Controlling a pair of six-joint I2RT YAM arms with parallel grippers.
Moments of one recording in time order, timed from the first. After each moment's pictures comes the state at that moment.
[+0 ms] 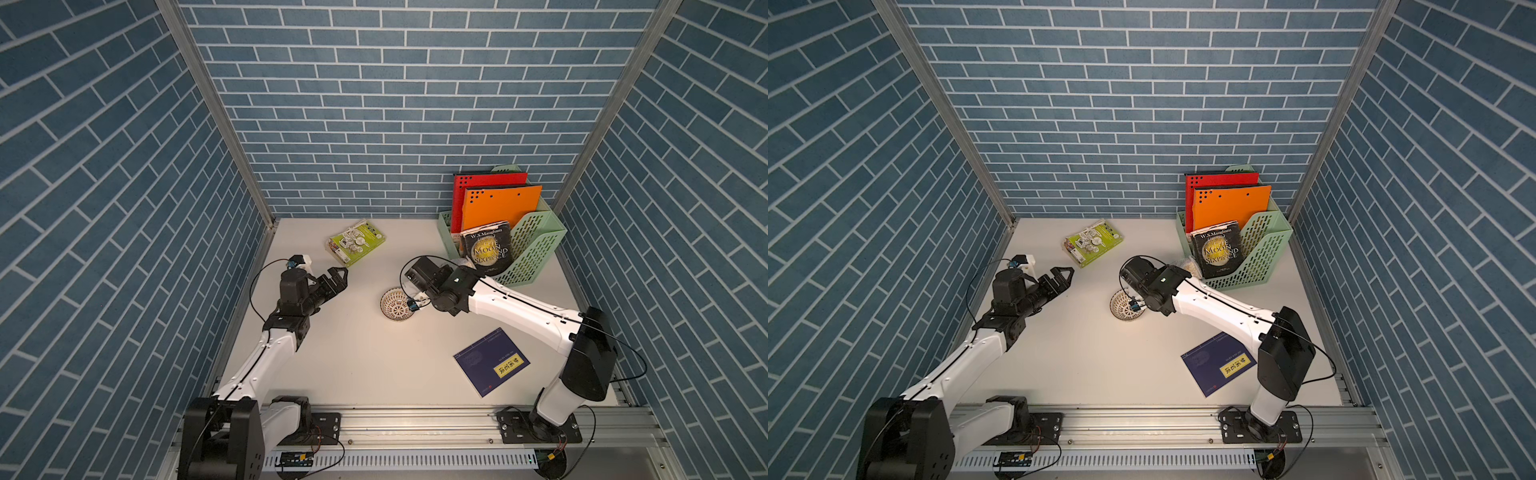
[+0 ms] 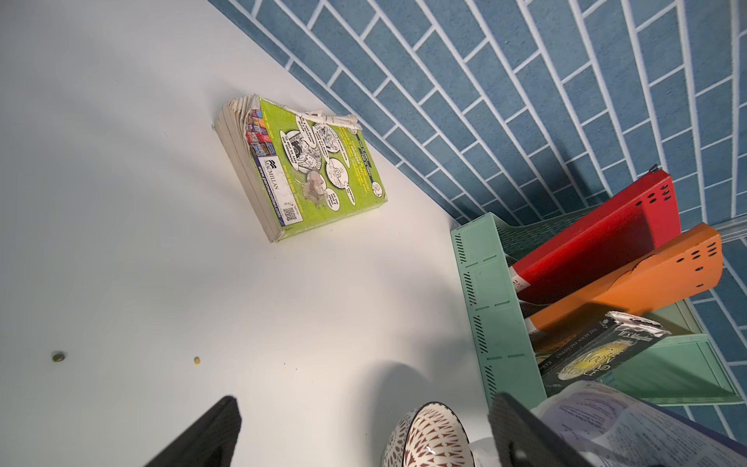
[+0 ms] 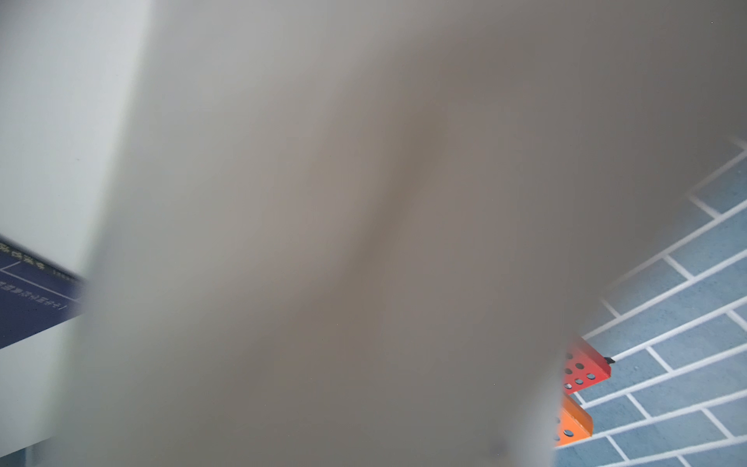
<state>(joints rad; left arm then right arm) -0.06 1.12 0.57 0.09 0.28 -0.70 0.99 1.69 1.46 -0.94 0.77 -1.30</state>
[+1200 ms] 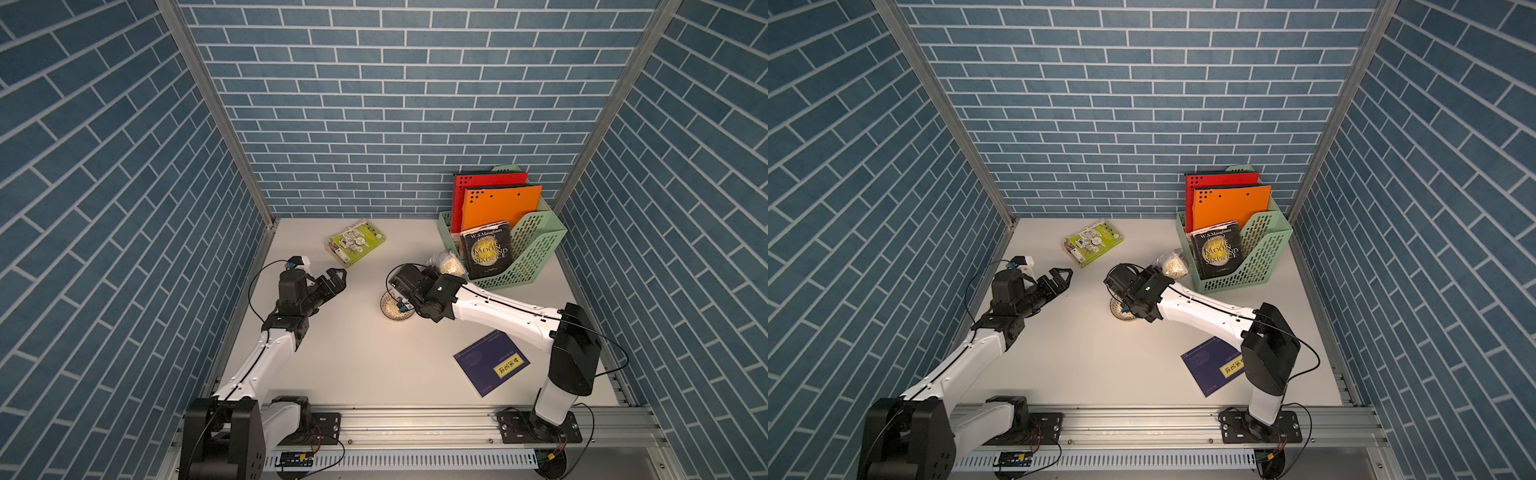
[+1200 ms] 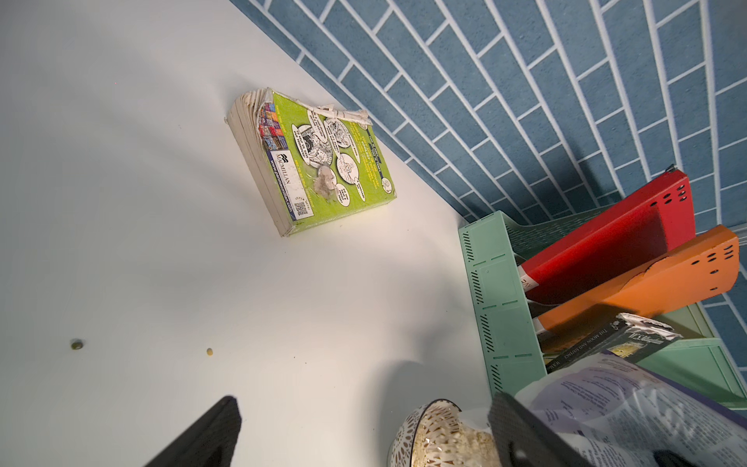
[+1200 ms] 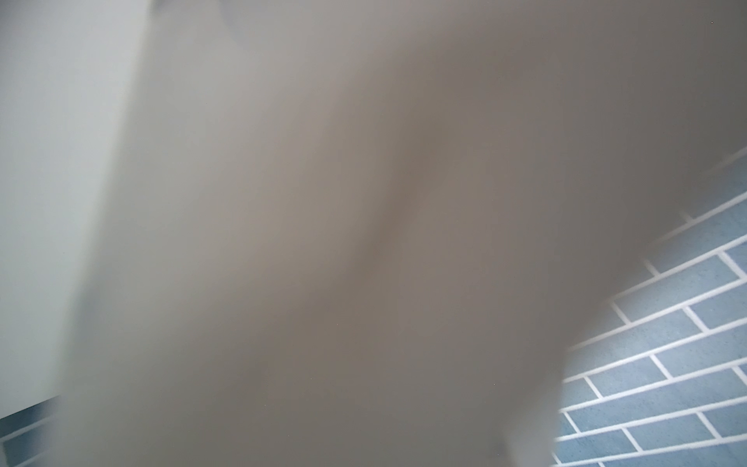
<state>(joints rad) -0.05 1.11 0.57 0.06 0.28 -0.69 1.05 1.76 1.47 -0.79 0.93 -1.42</state>
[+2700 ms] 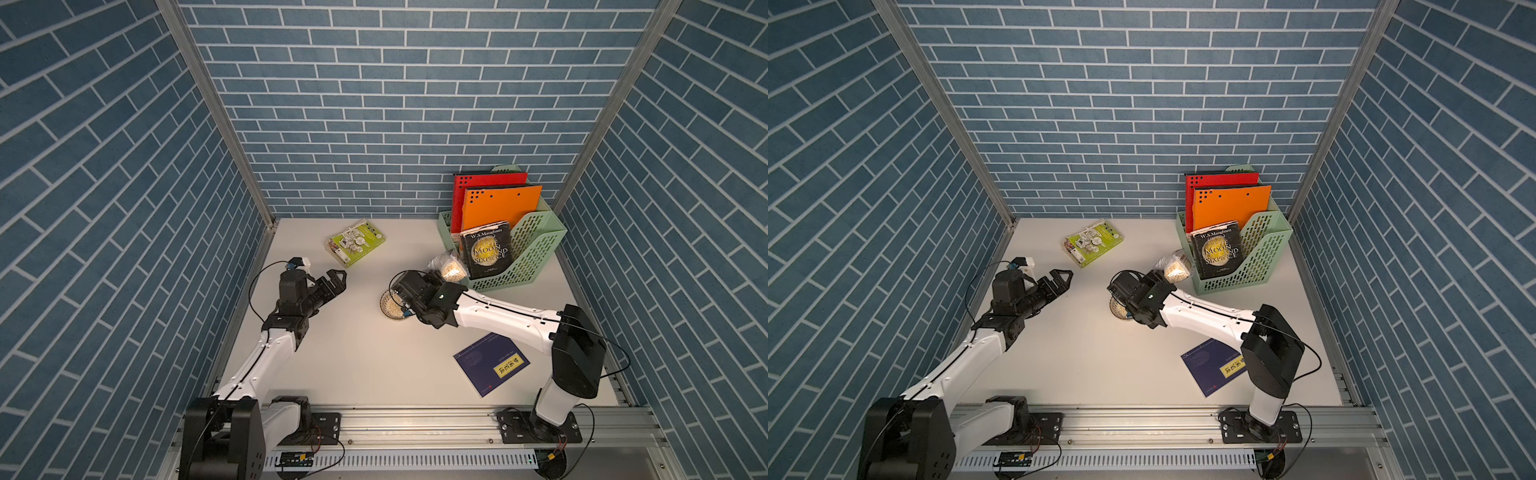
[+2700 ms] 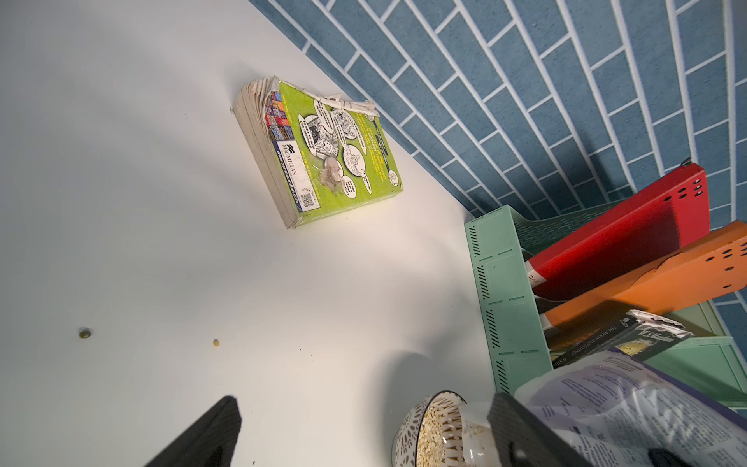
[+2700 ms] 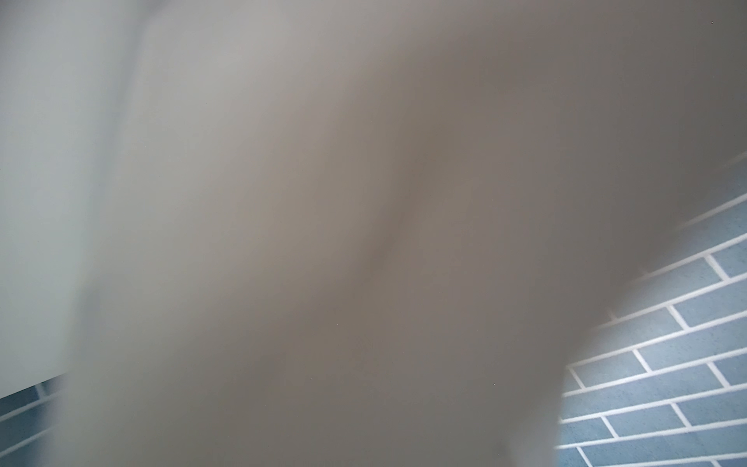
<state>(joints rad) -0.05 1.12 0.57 0.04 0.28 -0.69 1.05 1.73 1.35 -0.66 0.98 -1.50</state>
